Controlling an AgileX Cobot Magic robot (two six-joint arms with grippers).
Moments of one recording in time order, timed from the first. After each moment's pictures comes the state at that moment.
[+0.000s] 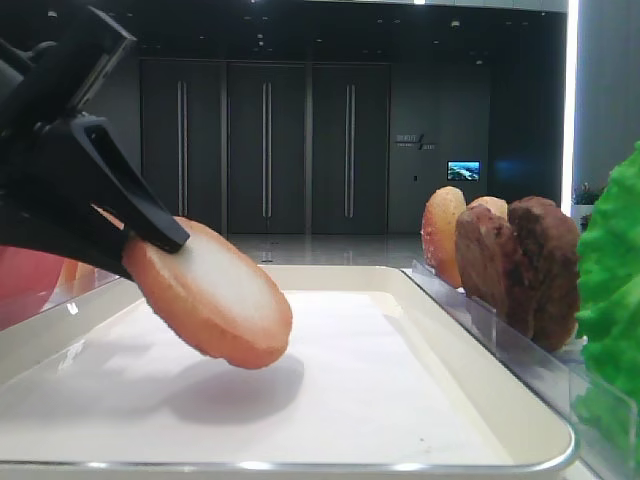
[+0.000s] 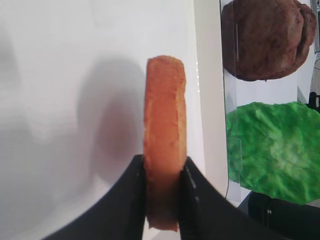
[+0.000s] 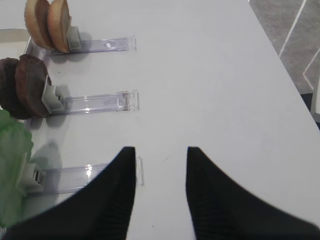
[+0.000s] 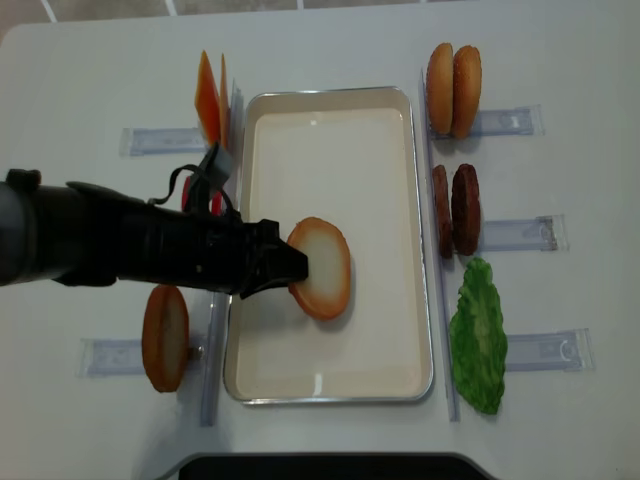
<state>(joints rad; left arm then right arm) -0.30 1.66 -0.59 -1.54 0.71 1.05 -0.09 -0.01 -0.51 0.07 1.14 -0.07</state>
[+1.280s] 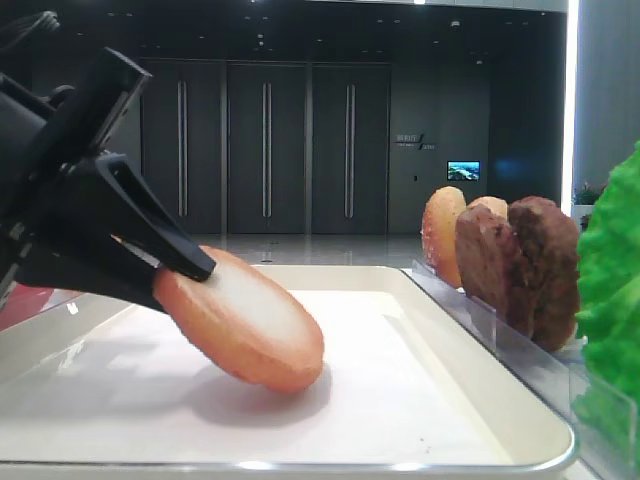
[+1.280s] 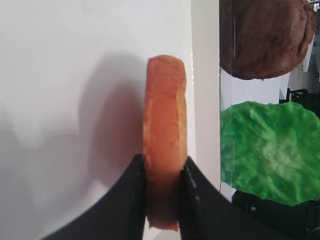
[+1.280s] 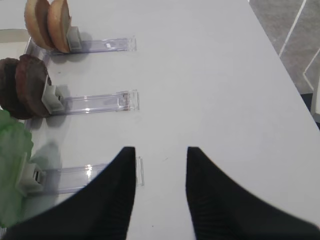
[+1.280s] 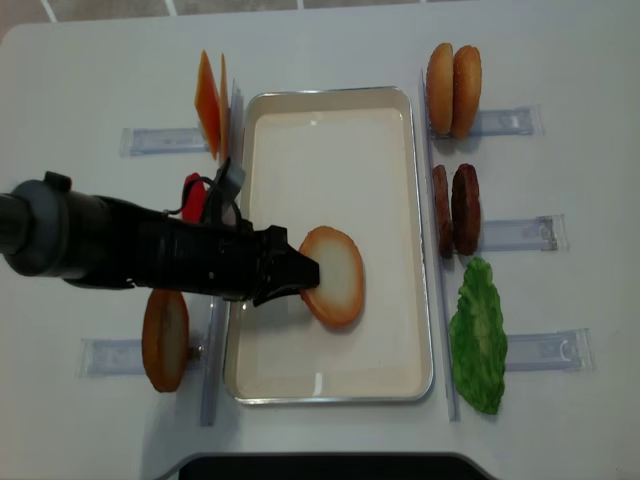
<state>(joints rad) -0.30 1.78 -0.59 -1.67 0.80 1.18 -0.09 -0.01 -0.51 0.07 1.14 -0.07</state>
